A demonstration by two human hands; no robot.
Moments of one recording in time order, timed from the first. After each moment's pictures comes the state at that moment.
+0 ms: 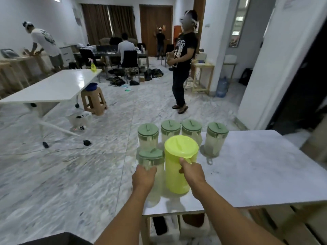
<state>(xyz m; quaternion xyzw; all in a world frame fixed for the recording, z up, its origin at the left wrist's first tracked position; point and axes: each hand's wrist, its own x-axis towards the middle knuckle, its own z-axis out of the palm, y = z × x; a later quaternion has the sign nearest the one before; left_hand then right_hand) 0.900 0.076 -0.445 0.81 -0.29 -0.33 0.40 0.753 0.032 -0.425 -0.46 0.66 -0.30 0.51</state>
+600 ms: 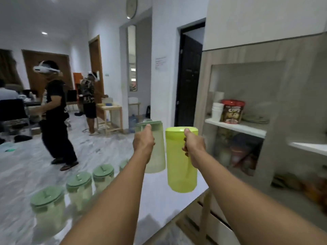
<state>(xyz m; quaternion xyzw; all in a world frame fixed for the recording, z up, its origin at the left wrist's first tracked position) 0.655 0.015 -0.200 0.50 -0.45 -0.49 0.55 0.519 0.067 -0.206 -0.29 0.65 -0.63 0.30</state>
